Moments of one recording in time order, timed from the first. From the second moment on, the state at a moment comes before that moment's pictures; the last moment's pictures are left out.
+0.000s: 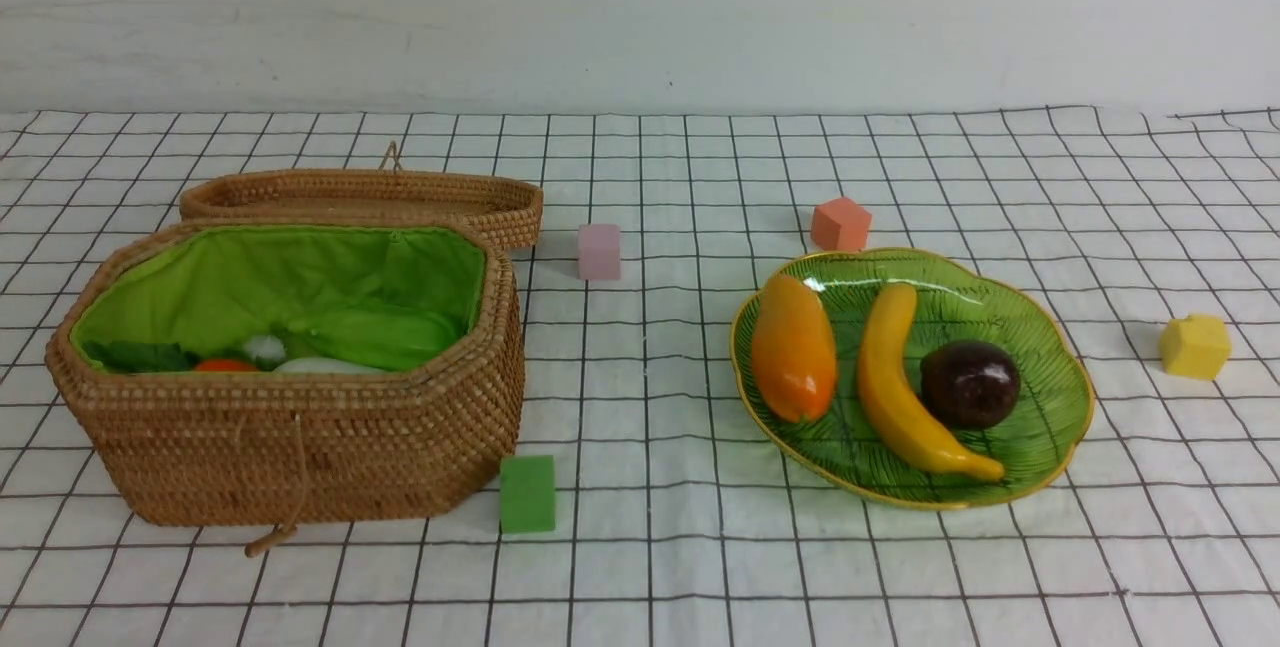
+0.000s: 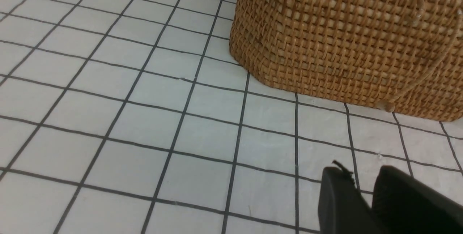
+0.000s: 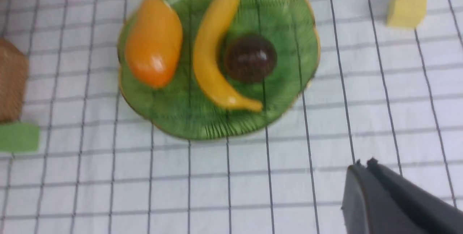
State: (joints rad) right arm 0.09 1.01 -1.07 0.10 1.03 0.12; left arm -0.02 -0.01 0.03 0.19 0.41 -0.40
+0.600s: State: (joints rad) right arm 0.09 0.47 -0.60 0.09 0.74 0.11; left arm -0.02 -0.01 0.03 0.19 0.41 -0.40
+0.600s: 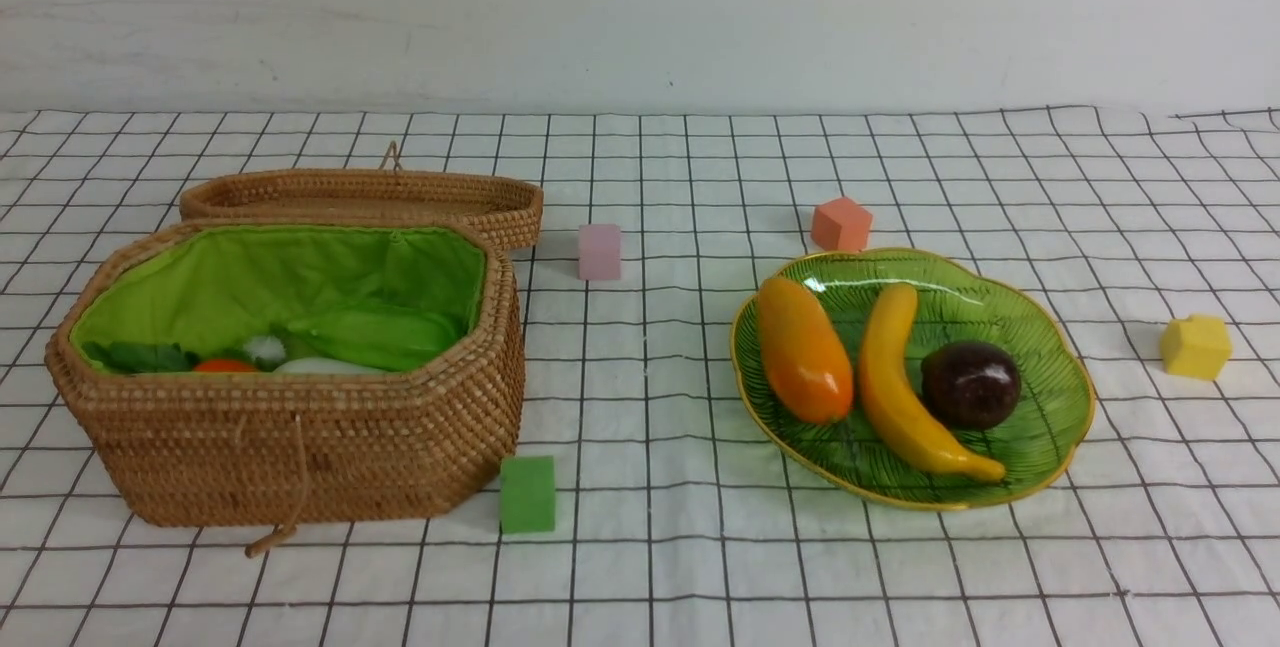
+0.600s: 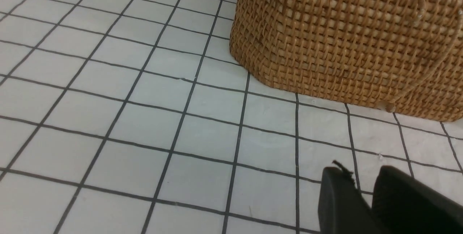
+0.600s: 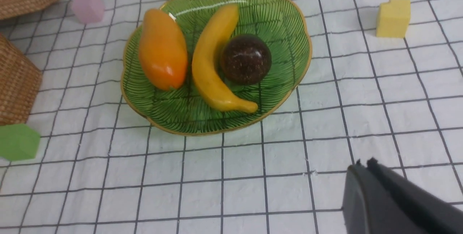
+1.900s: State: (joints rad) right arm -0.04 -0.01 0.01 -0.01 0.38 0.09; left arm -0.02 -0.01 0.03 0.19 0.41 -0.40
